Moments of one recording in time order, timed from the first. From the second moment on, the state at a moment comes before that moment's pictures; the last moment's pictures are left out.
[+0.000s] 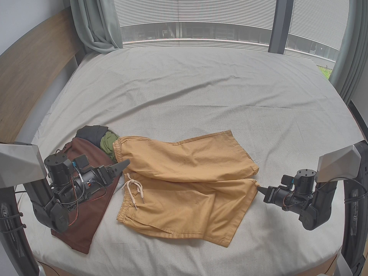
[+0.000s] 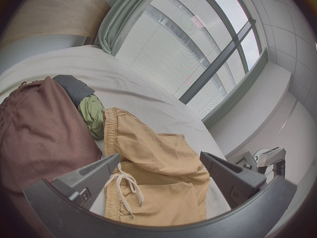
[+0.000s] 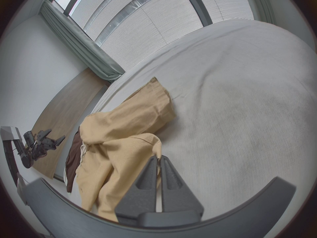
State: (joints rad) left arm -0.11 2.16 -0.43 -1.55 -0.42 -0.50; right arm 0.15 2.45 -0.51 -1.53 0.31 0.42
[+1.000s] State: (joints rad) left arm -0.11 2.16 -0.43 -1.55 -0.42 -0.50; right arm 0.14 2.49 -0.65 -1.54 0.24 0.42
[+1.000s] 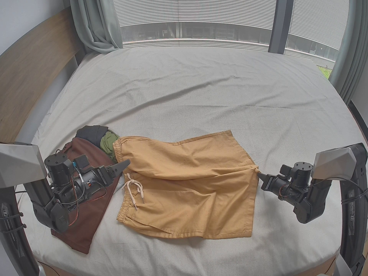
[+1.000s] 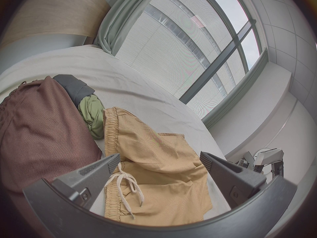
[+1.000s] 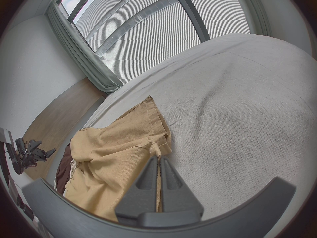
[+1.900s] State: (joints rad) left arm -0.08 2.17 -0.38 -1.55 -0.46 -0.41; right arm 0.23 2.35 -0.33 -1.54 0.33 0.33
